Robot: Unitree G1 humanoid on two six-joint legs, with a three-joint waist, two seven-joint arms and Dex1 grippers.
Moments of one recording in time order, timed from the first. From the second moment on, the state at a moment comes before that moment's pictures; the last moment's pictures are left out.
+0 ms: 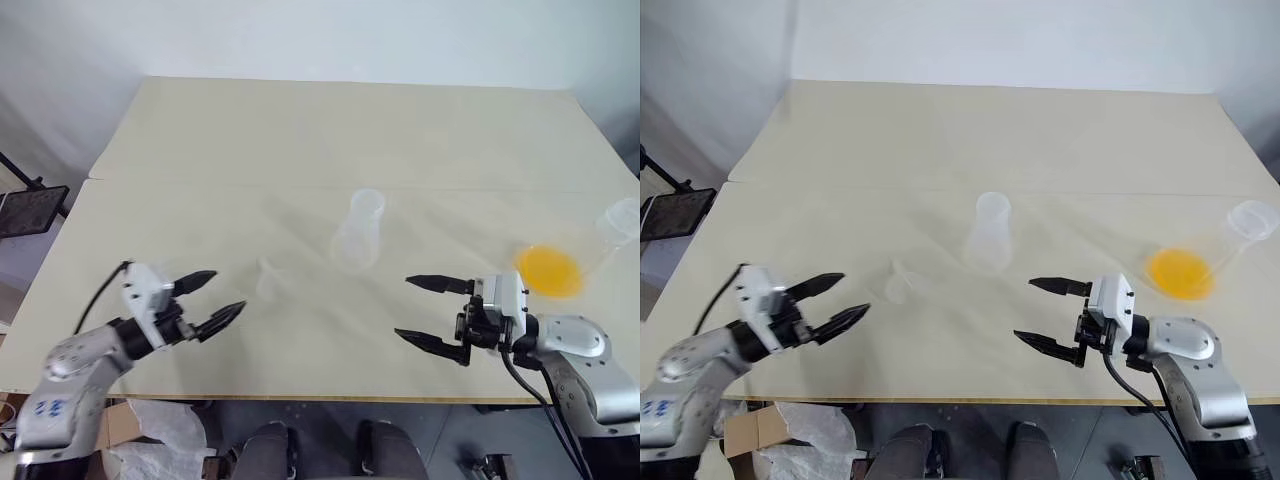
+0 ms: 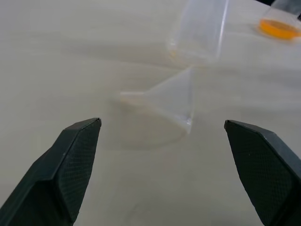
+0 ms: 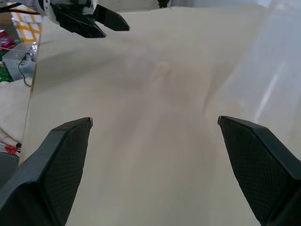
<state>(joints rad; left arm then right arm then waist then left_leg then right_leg) 0.01 0.57 0.25 -0.31 -0.50 0.41 -0.76 -0.02 -0.66 -0.12 -0.27 0.54 0.11 1.11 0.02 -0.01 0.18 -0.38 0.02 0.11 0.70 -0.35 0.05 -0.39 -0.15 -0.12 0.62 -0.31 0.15</state>
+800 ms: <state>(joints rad) -0.15 0.52 0.14 -0.14 -0.41 0.36 -0.72 0.06 -0.62 -0.14 -0.35 0.49 0.06 0.96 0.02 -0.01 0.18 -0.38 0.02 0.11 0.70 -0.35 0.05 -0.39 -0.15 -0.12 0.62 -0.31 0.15</state>
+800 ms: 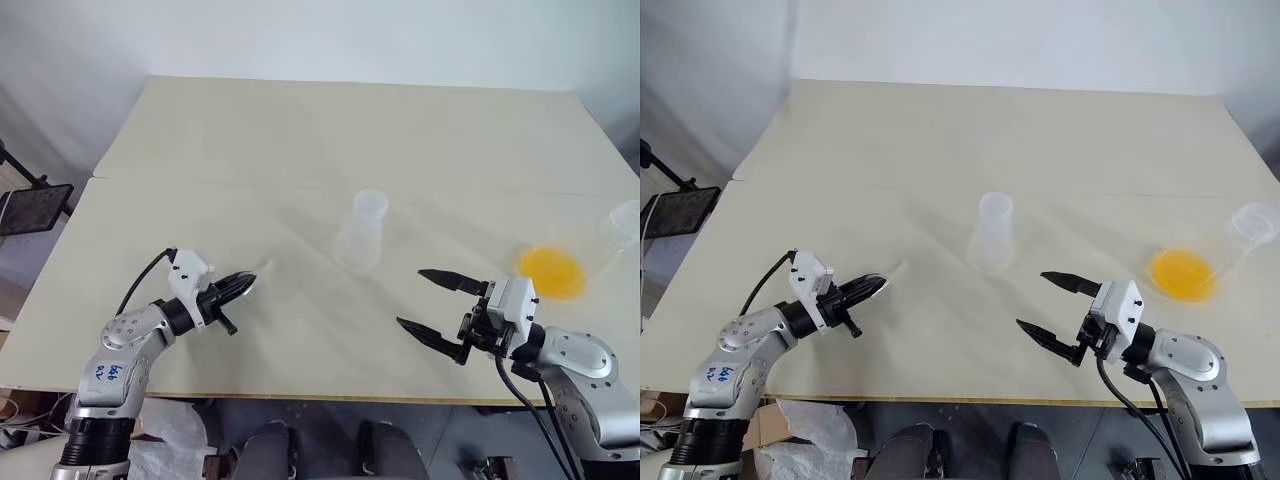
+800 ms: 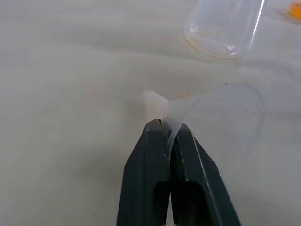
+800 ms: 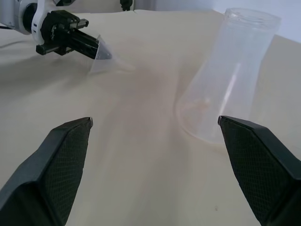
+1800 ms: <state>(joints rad) -1.32 0.63 -0.33 0.43 -0.50 1.07 -1.25 0.28 -0.41 -0.35 -0.59 0.52 0.01 0.63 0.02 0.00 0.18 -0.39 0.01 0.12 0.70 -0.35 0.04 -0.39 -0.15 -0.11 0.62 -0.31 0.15</state>
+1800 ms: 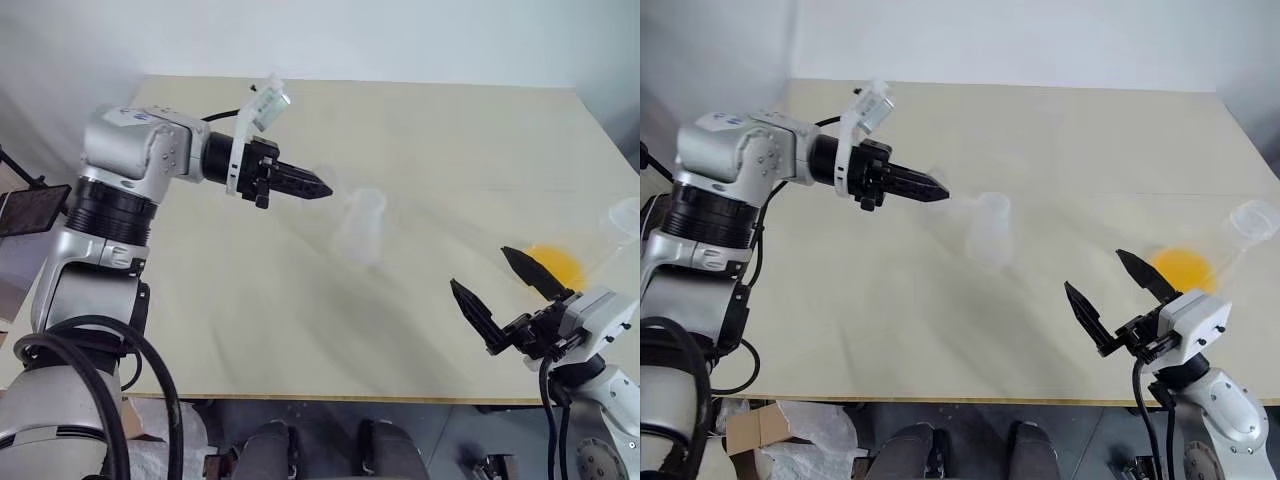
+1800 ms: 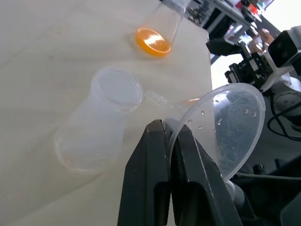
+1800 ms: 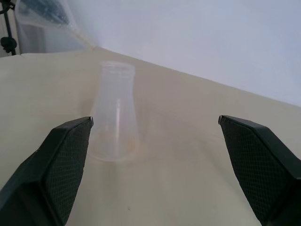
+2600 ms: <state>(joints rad) -1.50 0.50 -0.37 0.80 -0.21 0.78 -1.49 0.29 -0.34 -0.28 -0.59 0.45 -0.06 0.57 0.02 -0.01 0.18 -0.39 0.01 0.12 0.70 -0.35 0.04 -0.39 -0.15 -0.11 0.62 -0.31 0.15</state>
